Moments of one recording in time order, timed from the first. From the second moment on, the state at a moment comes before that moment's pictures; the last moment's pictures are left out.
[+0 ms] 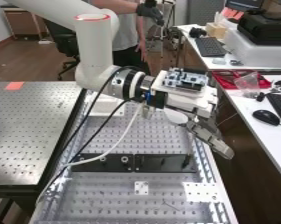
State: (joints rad) arm 1.53 -2.21 -1.33 -2.77 -1.19 -0.65
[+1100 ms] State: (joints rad) arm 1.52 -2.21 -1.36 -2.74 -1.17 -0.67
